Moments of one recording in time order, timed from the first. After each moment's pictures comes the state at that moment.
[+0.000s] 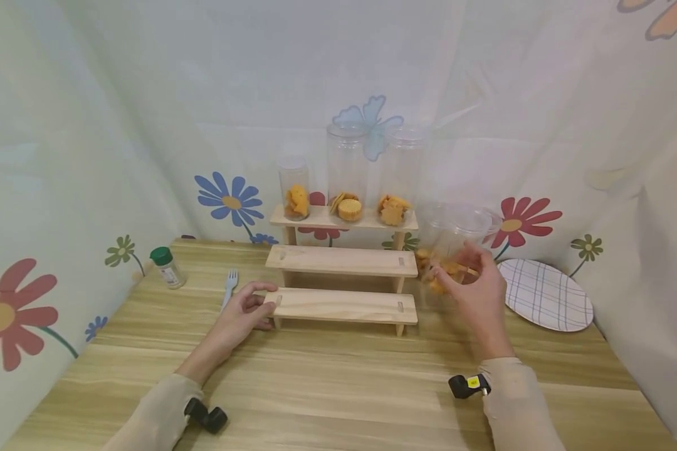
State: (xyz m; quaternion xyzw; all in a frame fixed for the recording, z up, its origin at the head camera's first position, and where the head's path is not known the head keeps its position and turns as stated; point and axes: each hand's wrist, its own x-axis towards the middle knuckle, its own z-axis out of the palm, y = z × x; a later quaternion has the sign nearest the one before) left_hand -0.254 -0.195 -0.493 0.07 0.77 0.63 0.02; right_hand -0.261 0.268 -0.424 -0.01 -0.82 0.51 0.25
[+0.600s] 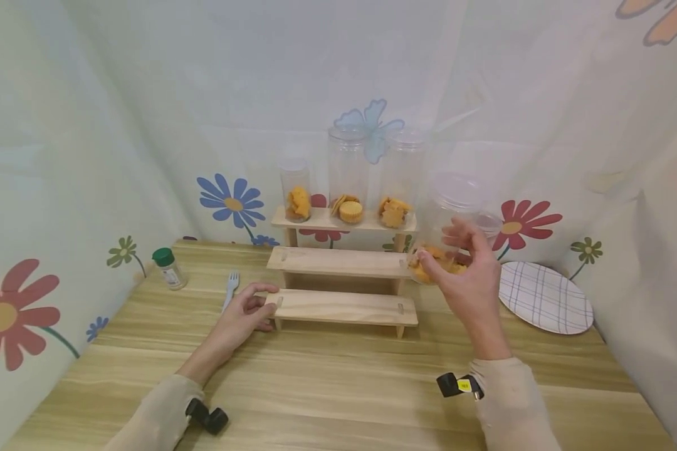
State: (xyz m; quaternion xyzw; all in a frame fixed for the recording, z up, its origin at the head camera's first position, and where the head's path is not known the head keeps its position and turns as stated) left_hand -0.255 -0.196 -0.495 0.07 0.77 0.64 0.02; right_hand -0.240 0.230 -0.366 0.09 -0.78 0.54 0.31
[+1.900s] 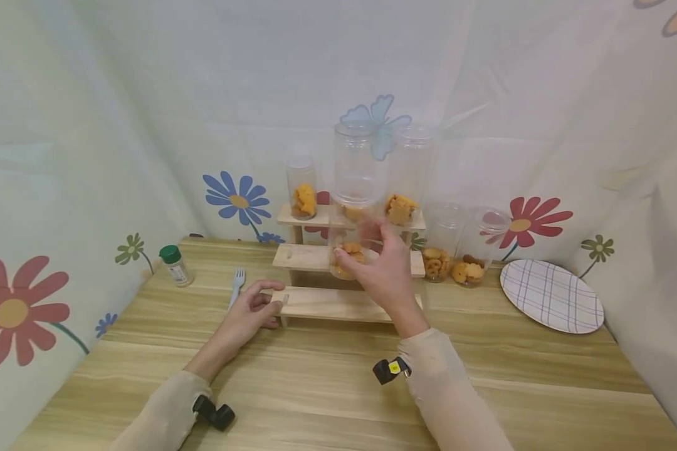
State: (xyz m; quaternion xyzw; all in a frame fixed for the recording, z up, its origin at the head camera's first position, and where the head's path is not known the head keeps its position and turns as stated) left_hand -0.253 -0.194 -0.491 0.07 0.77 0.64 0.02; right_hand -0.273 0.112 -0.377 0.19 -0.76 0.59 0.20
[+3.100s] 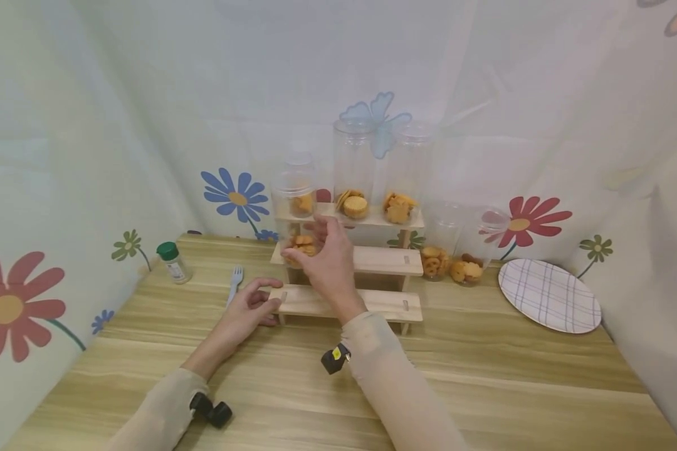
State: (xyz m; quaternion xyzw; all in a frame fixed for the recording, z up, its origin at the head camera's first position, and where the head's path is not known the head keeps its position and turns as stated) left_hand -0.255 -0.195 -0.494 0.07 0.77 0.63 0.02; right_hand -0.298 0.021 -0.397 0.18 -0.79 0.55 0.21
